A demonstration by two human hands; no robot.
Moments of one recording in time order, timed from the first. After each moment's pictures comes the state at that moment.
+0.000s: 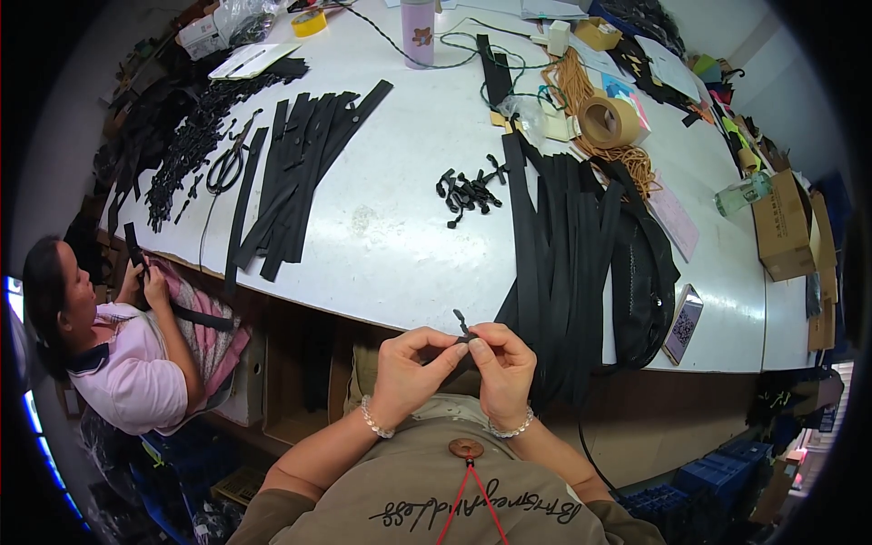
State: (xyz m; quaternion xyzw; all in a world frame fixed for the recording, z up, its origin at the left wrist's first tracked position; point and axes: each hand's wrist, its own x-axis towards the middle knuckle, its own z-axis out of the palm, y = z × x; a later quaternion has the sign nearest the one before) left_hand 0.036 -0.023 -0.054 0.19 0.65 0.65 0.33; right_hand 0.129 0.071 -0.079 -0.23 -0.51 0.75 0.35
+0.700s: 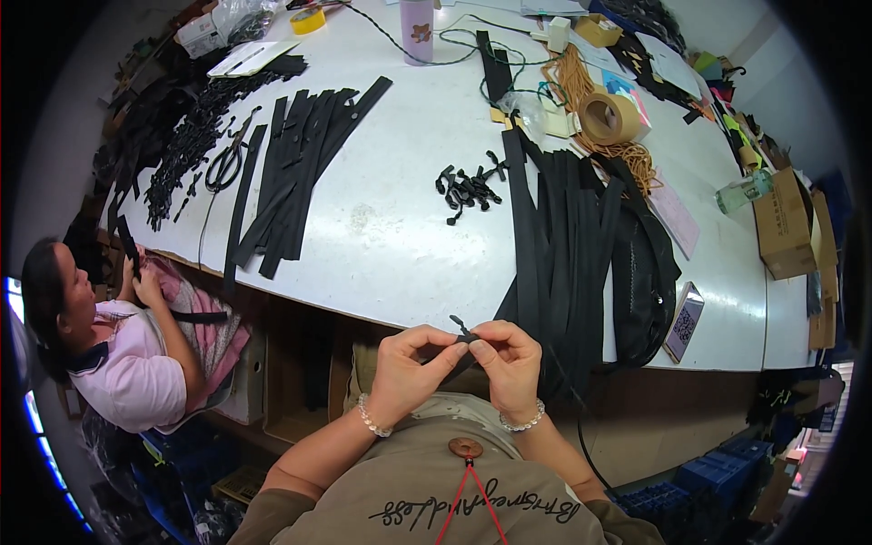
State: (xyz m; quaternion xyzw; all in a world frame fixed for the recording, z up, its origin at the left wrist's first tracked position) left_hand 0.035 -0.024 -0.054 0.21 0.65 0.65 0.33; right_hand 0.135 0.084 -0.078 -0.20 -0.51 0.78 0.30
